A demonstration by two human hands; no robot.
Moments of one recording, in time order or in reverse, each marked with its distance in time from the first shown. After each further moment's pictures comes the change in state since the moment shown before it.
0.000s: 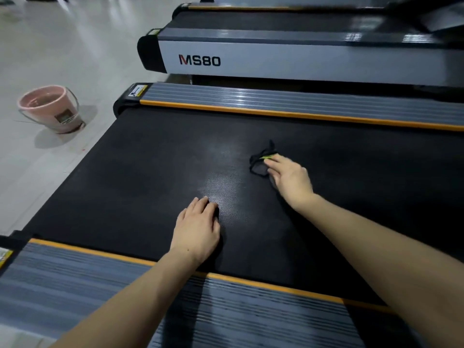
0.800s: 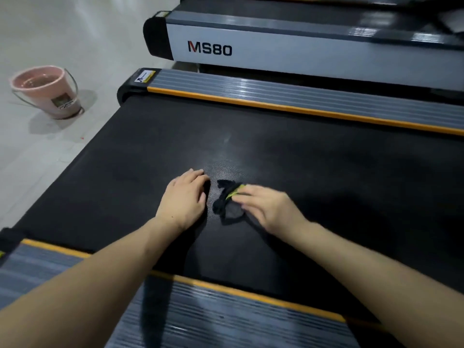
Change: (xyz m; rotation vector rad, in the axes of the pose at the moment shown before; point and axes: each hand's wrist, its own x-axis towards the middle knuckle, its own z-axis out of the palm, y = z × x) left_hand 0.077 -0.082 -0.020 -0.043 0.099 0.124; right_hand -0.034 -0.082 0.033 0.196 -0.168 -0.408
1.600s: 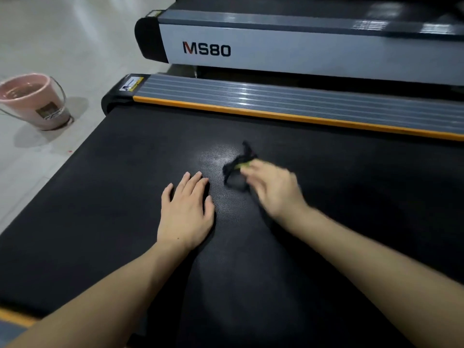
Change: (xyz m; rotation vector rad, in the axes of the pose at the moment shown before) left_hand 0.057 0.010 0.035 0.111 0.124 -0.139; right_hand 0.085 0.077 0.007 -0.057 0.161 0.236
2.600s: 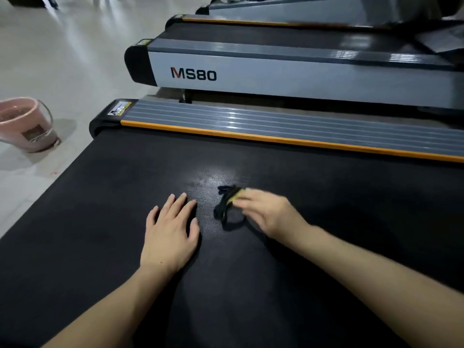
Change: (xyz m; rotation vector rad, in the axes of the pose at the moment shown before) left_hand -0.002 -0.002 0.000 -0.006 0.003 0.002; right_hand -0.019 0.038 -0.018 0.028 -0.124 -0.272
